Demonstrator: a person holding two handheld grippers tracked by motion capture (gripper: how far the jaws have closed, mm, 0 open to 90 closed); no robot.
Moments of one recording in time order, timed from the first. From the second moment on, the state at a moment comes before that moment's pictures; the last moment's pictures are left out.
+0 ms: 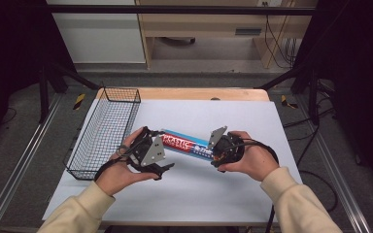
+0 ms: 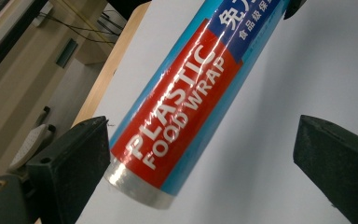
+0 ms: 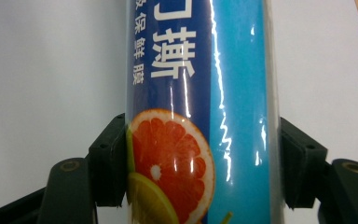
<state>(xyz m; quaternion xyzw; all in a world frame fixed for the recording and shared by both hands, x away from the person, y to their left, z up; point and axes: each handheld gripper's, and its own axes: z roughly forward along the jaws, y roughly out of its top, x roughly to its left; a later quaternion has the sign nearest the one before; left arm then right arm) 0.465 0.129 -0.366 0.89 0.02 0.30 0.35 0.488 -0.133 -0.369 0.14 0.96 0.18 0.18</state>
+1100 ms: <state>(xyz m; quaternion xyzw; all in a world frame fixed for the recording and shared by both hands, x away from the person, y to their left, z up) 0.486 0.083 -0.356 0.90 -0.05 0.34 0.26 0.480 -0.110 -0.322 0.09 0.96 0.15 0.21</state>
